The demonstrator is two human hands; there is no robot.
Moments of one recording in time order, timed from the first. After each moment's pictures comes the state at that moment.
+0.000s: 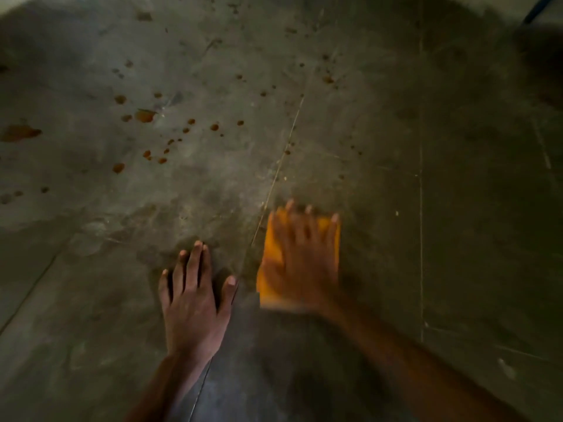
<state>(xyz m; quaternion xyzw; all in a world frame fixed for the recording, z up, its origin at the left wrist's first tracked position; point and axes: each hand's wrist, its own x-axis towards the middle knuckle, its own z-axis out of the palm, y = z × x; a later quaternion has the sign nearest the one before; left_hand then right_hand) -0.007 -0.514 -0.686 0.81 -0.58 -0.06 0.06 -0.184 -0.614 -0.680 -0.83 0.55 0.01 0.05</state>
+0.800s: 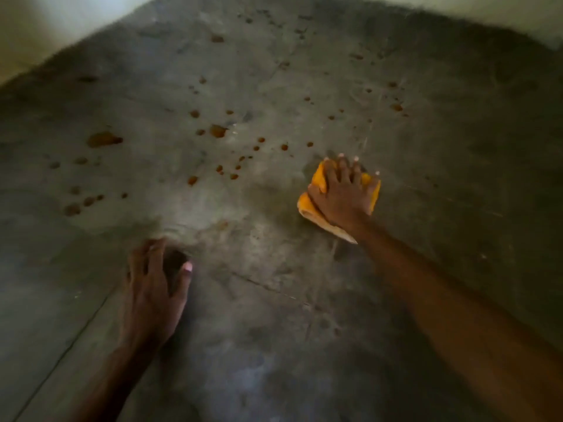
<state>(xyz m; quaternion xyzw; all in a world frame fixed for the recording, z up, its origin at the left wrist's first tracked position) 0.170 -0.528 -0.686 0.83 -0.51 -0.03 0.23 -0.083 -0.778 -0.677 -0.78 0.62 0.00 0.07</state>
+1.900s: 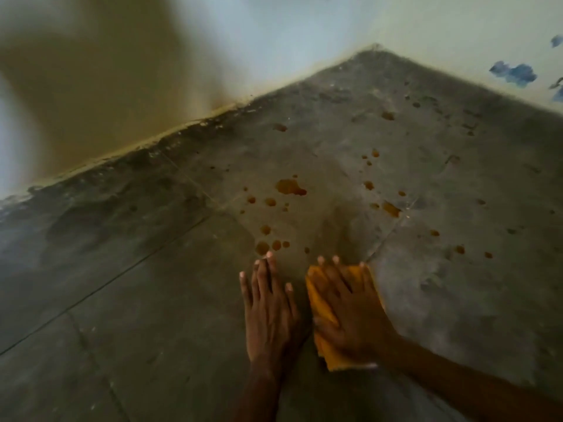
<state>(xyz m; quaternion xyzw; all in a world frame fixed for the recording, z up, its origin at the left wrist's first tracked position) 0.297 -0.534 -0.682 0.89 -0.39 -0.03 0.23 0.168 -0.656 -0.686 -0.97 0.23 -0.01 0.01</state>
